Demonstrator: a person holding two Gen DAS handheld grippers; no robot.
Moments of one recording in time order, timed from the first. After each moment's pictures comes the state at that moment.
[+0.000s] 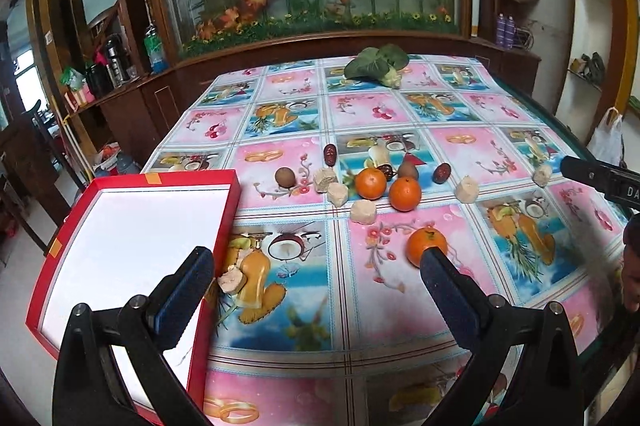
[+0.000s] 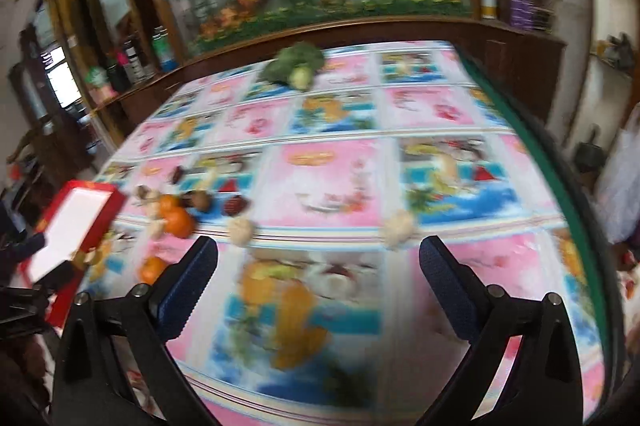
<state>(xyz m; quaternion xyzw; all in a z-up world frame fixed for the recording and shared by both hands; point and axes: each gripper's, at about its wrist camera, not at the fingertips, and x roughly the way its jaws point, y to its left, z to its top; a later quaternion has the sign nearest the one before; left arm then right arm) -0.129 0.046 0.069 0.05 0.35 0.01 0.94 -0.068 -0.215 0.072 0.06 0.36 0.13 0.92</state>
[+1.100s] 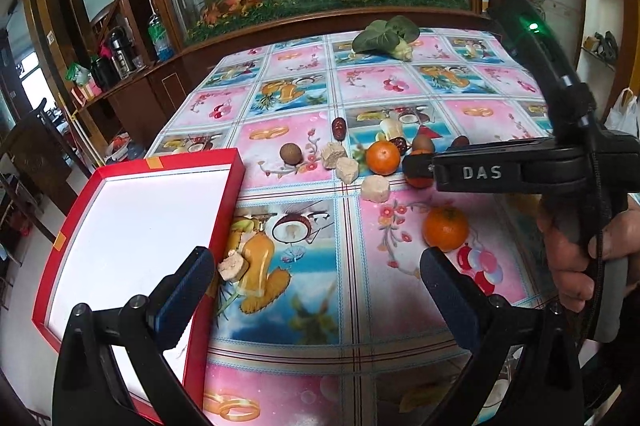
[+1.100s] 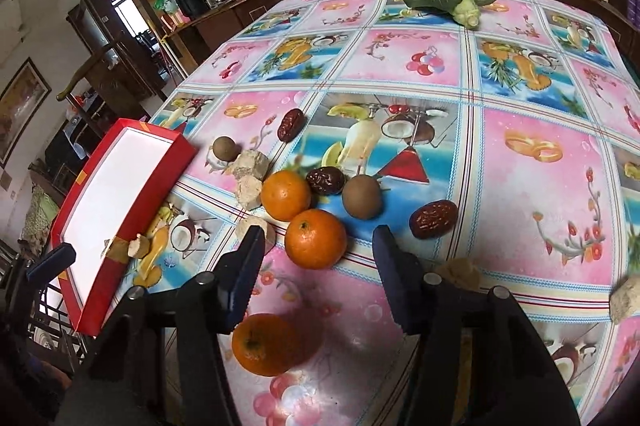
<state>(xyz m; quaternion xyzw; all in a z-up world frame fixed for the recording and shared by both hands) -0.123 0.040 0.056 0.07 0.38 0.03 0.92 0.005 -0.076 0.031 0.04 0.45 0.28 0.85</state>
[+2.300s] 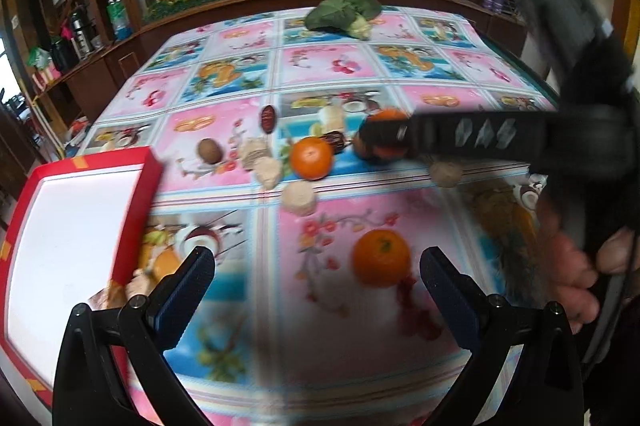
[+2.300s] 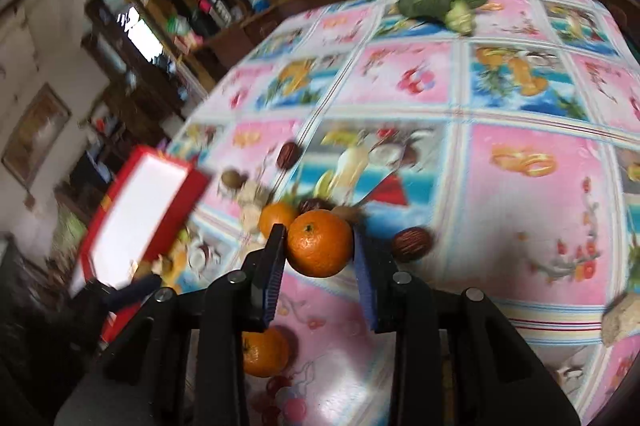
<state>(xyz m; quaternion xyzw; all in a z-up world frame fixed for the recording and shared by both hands) -0.082 0.000 0.037 0.04 0.43 -0.04 0.90 0.024 -0.114 0.042 0.11 0.44 0.31 0.84</state>
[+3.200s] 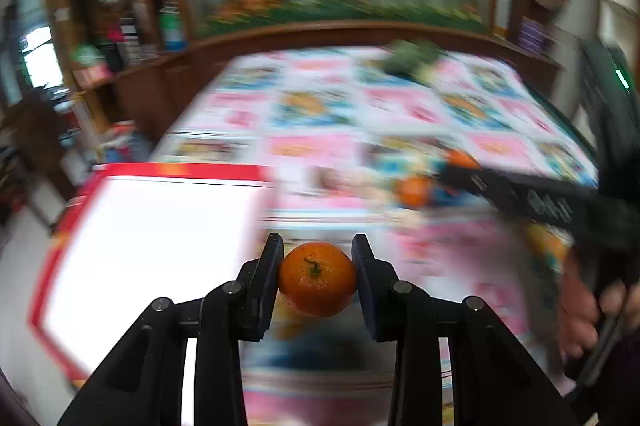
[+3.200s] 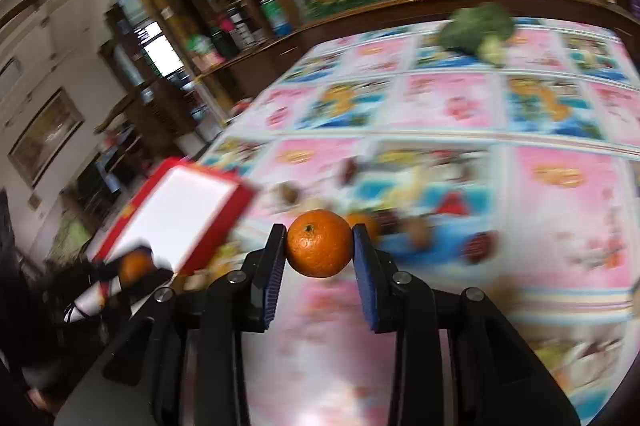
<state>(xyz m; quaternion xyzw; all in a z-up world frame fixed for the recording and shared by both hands) -0.121 0.089 0.081 0.02 0.36 0.06 0.93 -0.020 -0.054 0.060 0.10 0.39 0.34 0.85</state>
